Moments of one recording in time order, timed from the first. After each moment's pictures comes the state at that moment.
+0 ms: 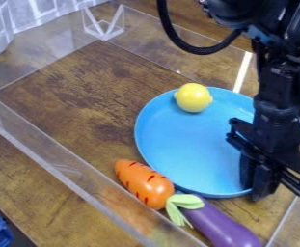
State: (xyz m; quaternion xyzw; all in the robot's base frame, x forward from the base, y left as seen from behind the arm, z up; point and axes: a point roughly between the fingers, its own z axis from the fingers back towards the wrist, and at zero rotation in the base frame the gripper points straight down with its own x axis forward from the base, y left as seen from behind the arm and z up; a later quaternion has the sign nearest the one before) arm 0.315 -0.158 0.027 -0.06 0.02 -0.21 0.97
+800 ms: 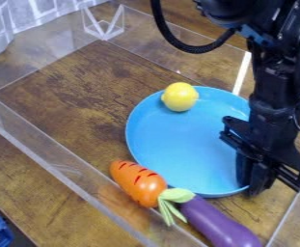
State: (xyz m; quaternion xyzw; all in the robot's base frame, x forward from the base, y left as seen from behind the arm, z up) arm 0.315 -0.154 0.026 -0.05 0.01 -0.17 0.98
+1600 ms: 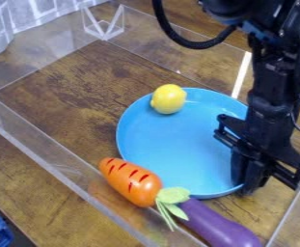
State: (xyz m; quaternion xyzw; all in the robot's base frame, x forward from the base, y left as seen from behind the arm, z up) arm 0.311 -0.150 0.033 -0.04 0.03 -0.15 0.99
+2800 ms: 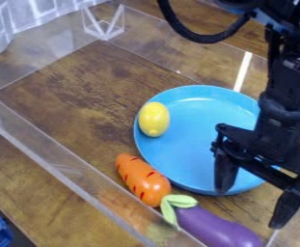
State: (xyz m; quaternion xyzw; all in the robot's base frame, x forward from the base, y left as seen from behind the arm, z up) arm 0.279 -0.167 0.053 -0.03 0.05 -0.08 1.00
